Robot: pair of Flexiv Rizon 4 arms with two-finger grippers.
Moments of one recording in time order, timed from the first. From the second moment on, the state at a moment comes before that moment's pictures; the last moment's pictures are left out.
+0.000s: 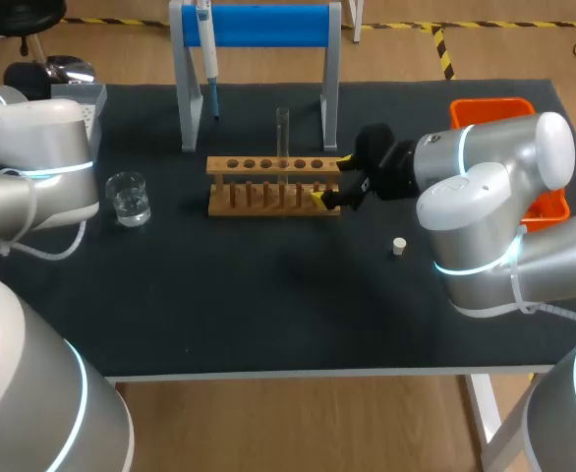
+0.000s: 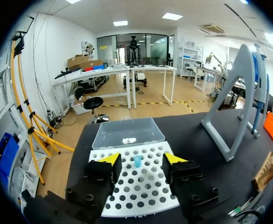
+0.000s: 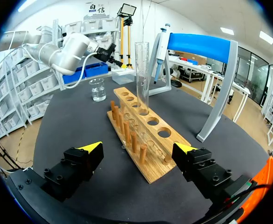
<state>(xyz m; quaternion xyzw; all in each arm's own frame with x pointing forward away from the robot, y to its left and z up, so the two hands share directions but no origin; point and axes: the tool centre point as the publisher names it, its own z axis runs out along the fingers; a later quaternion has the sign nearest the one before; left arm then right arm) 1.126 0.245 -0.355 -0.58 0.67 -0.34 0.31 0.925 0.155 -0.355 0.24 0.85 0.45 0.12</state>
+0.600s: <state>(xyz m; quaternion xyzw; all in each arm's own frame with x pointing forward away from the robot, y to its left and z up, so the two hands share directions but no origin) 1.132 0.245 -0.360 -0.59 0.67 -0.34 0.30 0.925 0.155 -0.355 0.24 0.85 0.45 0.12</state>
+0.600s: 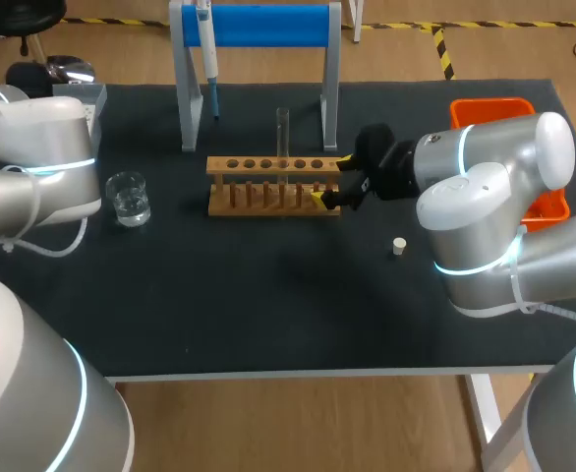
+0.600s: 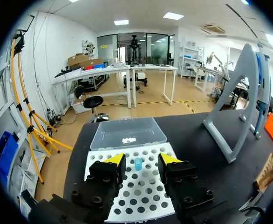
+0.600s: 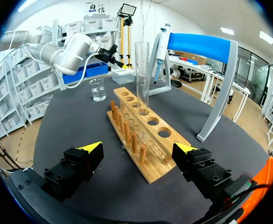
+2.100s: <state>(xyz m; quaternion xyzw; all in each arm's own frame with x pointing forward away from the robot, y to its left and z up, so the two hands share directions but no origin) 1.138 0.248 -0.369 -0.59 0.67 -0.34 0.30 0.925 0.155 -0.355 0.24 0.85 0.45 0.12</state>
